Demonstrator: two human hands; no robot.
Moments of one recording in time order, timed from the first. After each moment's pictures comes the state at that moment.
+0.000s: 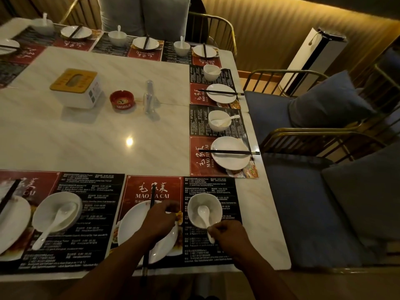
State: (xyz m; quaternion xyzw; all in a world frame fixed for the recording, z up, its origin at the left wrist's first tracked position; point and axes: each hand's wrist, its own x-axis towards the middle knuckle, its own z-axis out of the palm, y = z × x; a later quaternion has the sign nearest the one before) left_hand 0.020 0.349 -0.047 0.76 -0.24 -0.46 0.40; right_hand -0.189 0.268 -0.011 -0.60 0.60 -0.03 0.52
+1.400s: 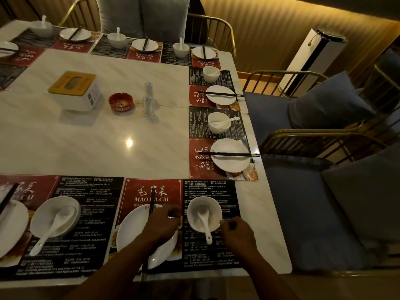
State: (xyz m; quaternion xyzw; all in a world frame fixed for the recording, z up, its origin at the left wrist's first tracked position) left_hand 0.014 0.343 -0.042 0.76 -0.25 -0.46 0.37; right_hand -0.202 0.248 -0.033 -0.61 0.65 -0.07 0.45
